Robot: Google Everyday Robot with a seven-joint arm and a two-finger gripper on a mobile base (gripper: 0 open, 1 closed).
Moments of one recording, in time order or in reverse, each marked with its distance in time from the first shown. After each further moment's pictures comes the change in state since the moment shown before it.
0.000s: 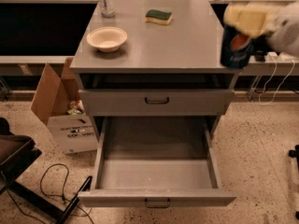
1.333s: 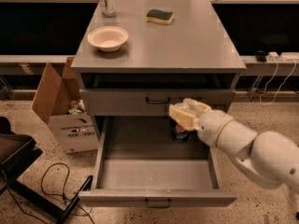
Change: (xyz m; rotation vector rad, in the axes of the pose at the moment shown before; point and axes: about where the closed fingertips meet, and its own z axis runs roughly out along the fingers) arm 0.268 0.056 0.055 -0.122 0.094 0.097
